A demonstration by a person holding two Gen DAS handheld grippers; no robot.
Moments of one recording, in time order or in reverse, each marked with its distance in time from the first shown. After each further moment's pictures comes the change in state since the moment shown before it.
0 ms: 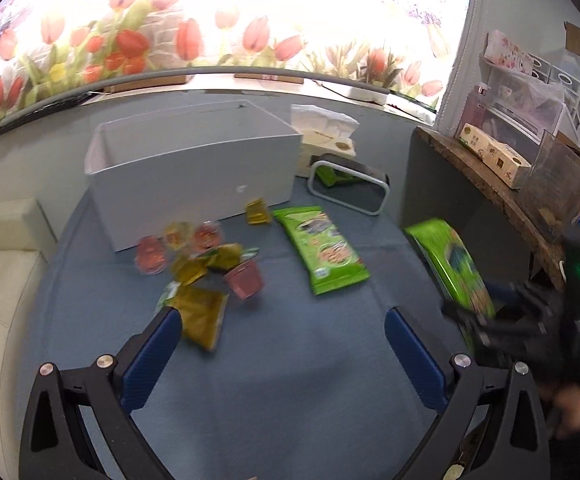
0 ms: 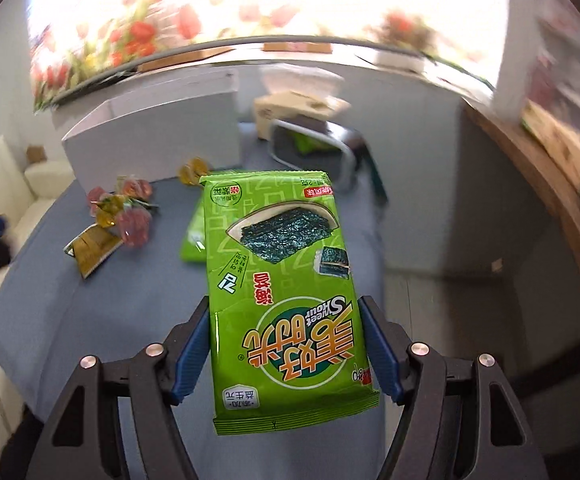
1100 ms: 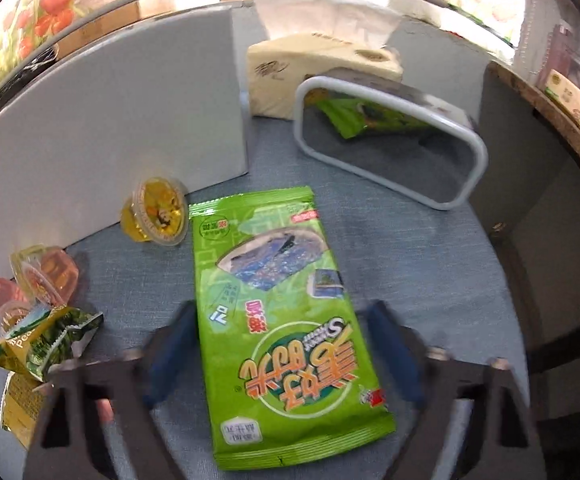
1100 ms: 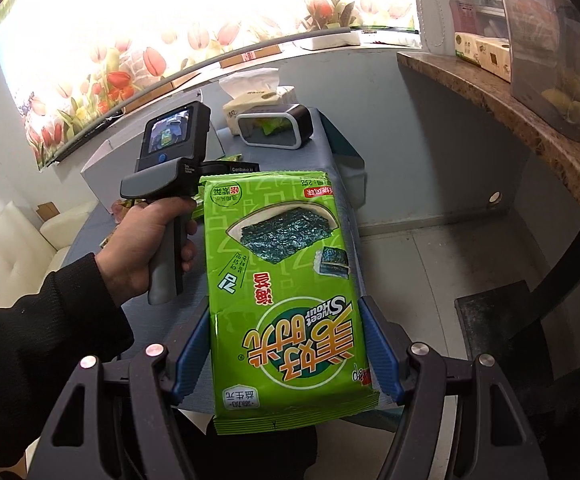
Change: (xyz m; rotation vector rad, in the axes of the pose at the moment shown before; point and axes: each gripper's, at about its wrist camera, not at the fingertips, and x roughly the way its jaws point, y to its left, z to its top) left arm 0.230 -0.070 0.047 -0.014 0.182 0.198; right arm -0.068 -0.036 -0.079 0.217 -0.028 0.077
